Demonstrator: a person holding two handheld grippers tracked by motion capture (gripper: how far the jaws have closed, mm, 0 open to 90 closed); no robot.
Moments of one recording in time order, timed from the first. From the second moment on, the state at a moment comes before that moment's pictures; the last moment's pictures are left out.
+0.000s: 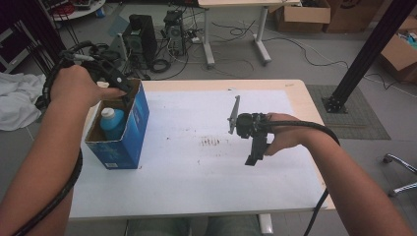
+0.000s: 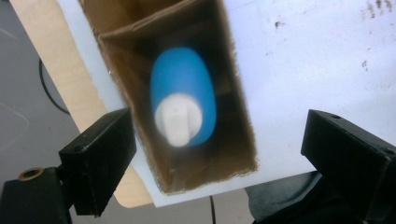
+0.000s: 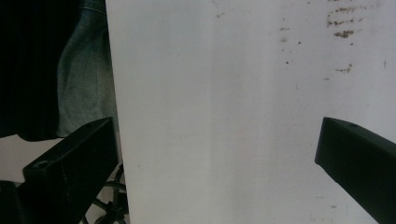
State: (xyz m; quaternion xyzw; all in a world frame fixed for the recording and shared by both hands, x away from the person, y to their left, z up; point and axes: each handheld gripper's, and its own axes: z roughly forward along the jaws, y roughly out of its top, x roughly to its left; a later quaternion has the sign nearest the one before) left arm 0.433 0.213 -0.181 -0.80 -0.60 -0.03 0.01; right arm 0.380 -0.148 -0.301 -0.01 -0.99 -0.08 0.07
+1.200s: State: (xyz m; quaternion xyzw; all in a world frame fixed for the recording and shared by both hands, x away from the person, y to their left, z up) left arm 0.390 0.083 -0.197 -0.98 -0.21 0.05 -0.01; right arm 0.386 -0.155 -0.296 -0.02 -0.99 -0.07 0.07
